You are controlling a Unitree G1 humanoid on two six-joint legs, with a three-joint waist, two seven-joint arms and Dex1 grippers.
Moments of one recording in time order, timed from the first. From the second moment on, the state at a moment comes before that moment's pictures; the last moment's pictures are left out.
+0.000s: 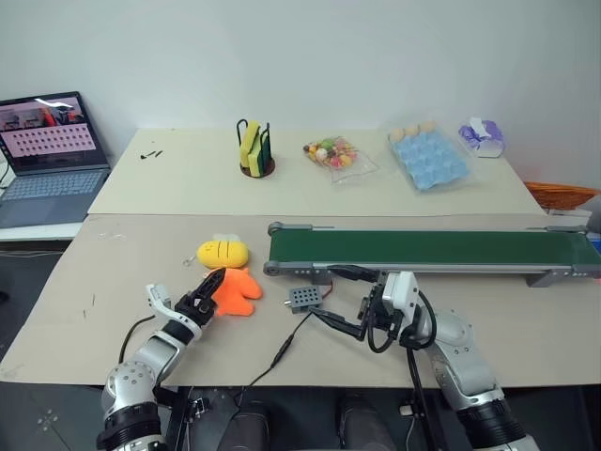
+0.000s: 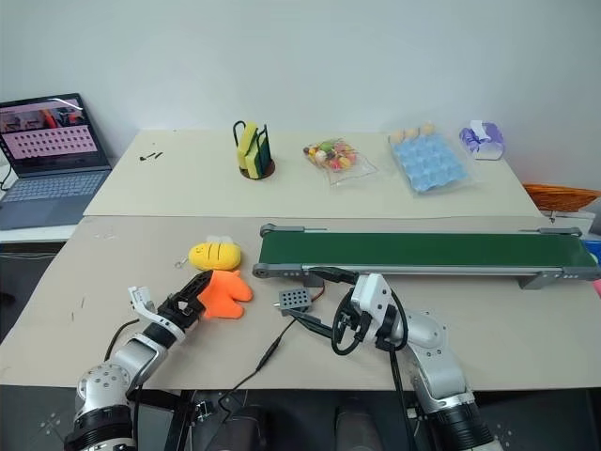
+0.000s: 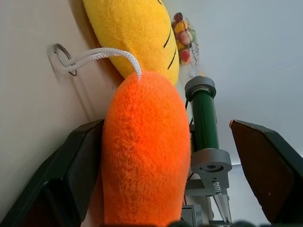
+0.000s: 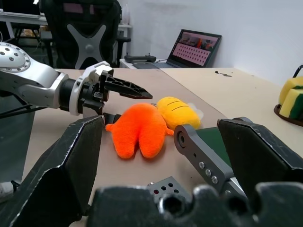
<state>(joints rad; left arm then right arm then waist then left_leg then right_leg) -0.12 0.17 0.52 0.22 -1.06 0.81 -0.41 -0.11 -0.37 0.17 -0.09 0.33 -0.18 0.94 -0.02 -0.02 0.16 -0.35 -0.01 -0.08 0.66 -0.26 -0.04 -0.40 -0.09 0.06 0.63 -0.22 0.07</state>
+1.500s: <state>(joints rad) -0.44 0.66 -0.57 0.12 0.84 -0.22 0.34 -0.14 -0.35 0.18 -0.03 0.30 -0.19 0.94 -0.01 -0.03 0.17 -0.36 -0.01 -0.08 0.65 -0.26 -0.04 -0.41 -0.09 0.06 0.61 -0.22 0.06</state>
